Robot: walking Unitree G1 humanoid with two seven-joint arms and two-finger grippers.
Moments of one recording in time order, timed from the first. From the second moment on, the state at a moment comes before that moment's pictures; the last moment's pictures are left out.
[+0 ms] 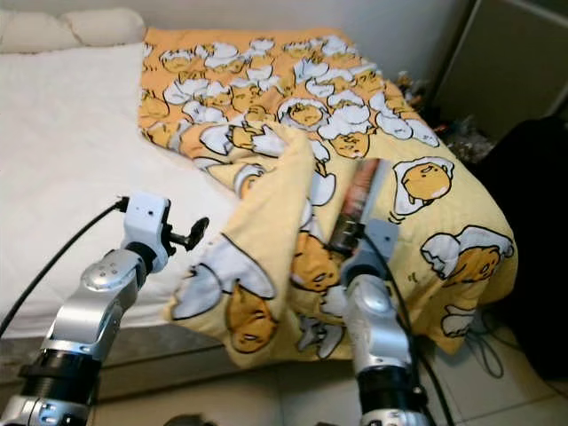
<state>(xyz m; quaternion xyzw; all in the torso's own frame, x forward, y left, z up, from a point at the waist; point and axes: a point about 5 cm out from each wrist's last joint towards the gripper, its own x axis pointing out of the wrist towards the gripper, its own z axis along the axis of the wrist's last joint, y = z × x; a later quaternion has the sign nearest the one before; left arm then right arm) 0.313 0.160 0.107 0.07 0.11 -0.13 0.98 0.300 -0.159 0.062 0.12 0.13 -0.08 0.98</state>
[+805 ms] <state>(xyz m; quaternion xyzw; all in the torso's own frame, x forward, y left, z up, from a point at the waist) 0.312 0.160 0.106 0.07 0.11 -0.13 0.98 0.300 -0.154 0.063 0.12 0.13 -0.07 0.98</state>
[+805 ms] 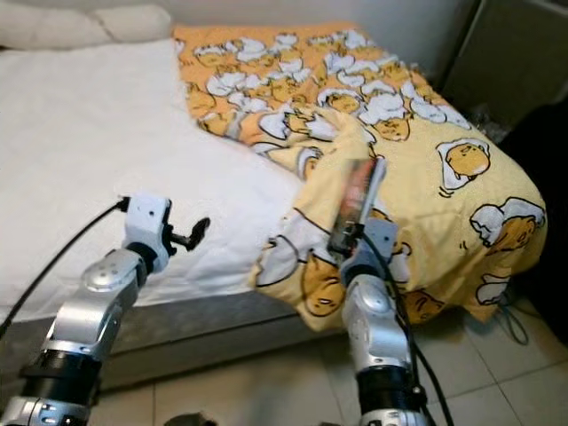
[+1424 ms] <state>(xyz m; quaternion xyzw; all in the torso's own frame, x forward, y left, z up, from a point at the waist) 0.311 0.175 0.106 0.08 0.12 -0.11 0.98 0.302 -0.142 0.065 0.12 0.13 -0.05 0.98</state>
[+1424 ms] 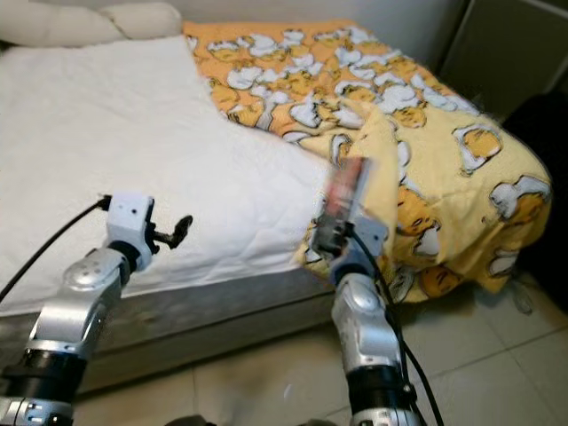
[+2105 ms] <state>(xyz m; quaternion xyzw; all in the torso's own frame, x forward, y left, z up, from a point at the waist) 0.311 0.174 0.106 0.08 0.12 -0.11 0.98 0.301 -0.143 0.062 0.13 0.13 -0.06 0.98</state>
